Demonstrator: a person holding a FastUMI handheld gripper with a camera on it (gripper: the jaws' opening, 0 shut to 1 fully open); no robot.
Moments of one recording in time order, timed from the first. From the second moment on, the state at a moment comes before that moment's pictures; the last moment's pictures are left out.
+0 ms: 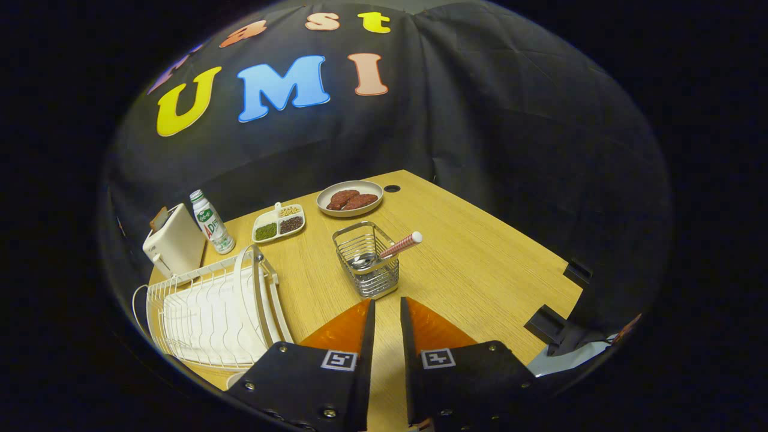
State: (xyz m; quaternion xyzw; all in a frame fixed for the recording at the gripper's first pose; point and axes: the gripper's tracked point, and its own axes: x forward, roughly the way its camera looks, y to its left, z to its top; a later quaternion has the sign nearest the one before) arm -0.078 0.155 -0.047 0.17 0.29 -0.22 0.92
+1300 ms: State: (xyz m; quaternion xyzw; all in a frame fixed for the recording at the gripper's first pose) arm 0.014 0.091 -0.082 0.38 0.23 -0.30 0.85
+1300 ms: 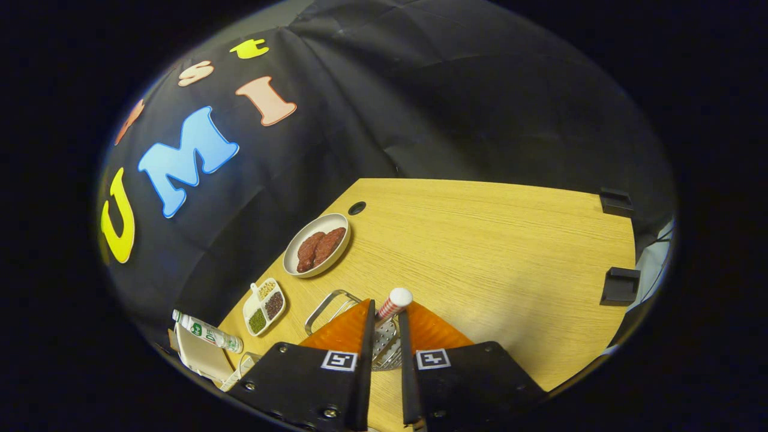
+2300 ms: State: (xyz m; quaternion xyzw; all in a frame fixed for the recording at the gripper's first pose) arm -0.002 0.100 0.064 0.22 0.15 -0.21 0.94
